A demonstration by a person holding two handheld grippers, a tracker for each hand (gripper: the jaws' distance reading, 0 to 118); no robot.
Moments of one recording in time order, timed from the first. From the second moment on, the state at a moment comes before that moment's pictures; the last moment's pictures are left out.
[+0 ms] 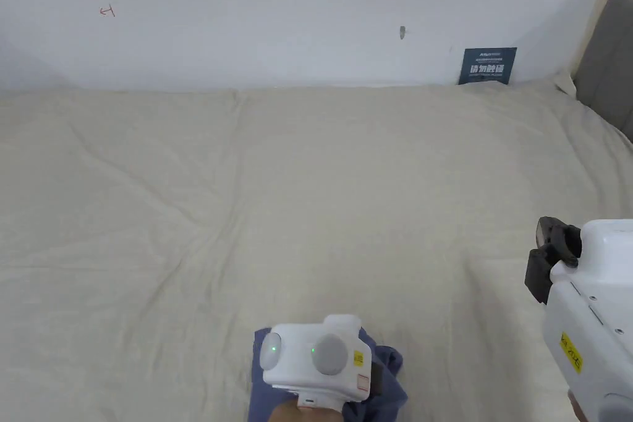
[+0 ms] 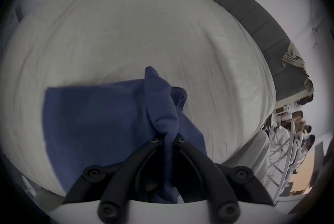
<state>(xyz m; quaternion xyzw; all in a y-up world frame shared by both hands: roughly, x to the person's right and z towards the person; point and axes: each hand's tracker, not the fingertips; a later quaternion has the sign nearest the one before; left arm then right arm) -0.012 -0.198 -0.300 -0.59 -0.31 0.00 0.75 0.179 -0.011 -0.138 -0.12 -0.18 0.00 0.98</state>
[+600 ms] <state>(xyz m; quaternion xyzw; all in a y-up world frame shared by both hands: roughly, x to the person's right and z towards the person) -0.083 -0.089 -0.266 -0.29 -0.36 0.06 0.88 0.179 -0.003 -0.132 -0.12 -0.19 0.01 0.98</state>
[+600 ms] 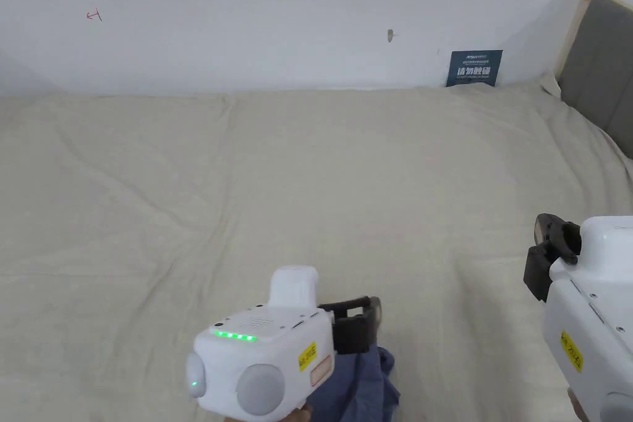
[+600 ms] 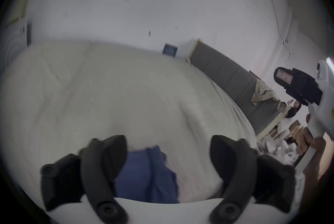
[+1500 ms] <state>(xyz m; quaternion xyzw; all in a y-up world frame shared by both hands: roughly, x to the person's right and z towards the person) 0.003 -0.253 -0.239 -0.43 -0.30 -0.04 0.85 0.210 -0.023 -0.127 -0.15 -0.21 0.00 0.97</state>
